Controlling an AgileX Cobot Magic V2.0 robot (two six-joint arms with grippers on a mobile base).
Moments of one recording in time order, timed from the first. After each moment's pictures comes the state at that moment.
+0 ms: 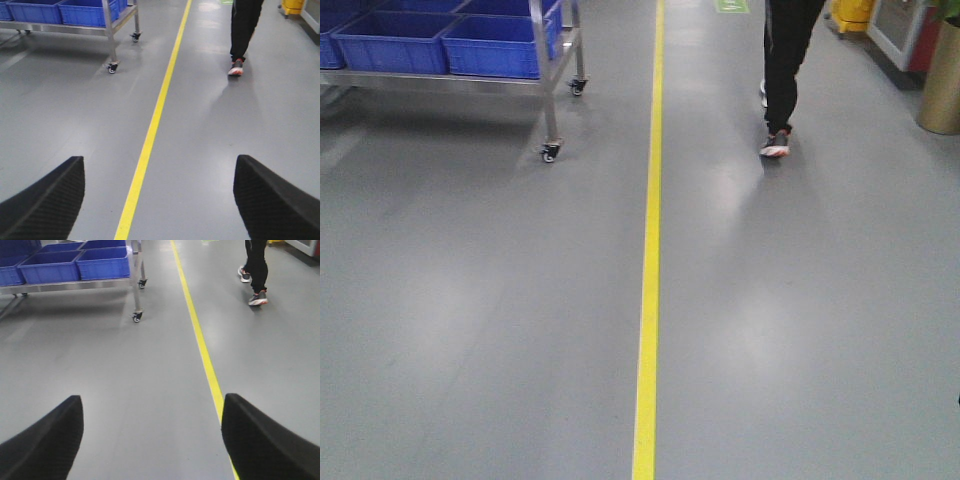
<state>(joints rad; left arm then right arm) -0.10 0.27 -0.50 0.10 0.64 -0.03 0.06 0.26 -0.39 0.08 0.54 -0.08</state>
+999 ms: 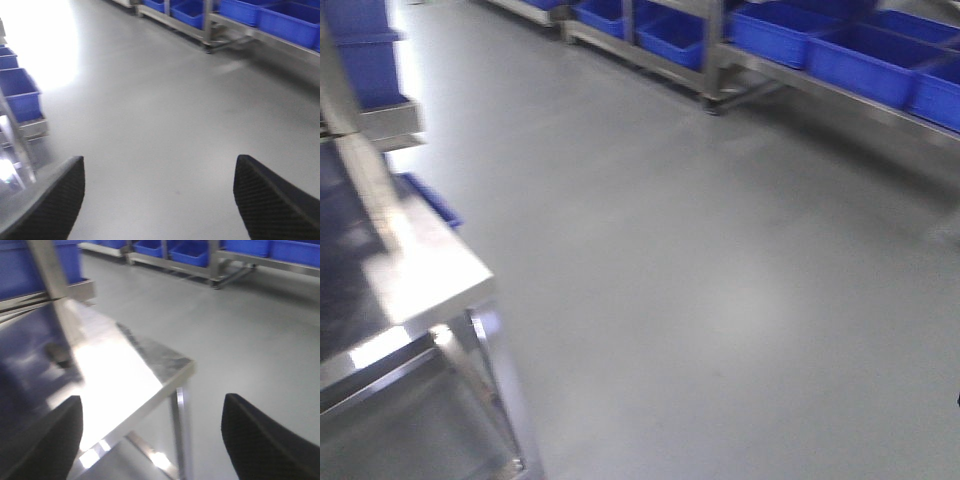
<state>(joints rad) -0.10 0.27 -0.50 0.10 0.64 -0.03 0.06 0.26 -0.39 0.08 0.54 -0.08</state>
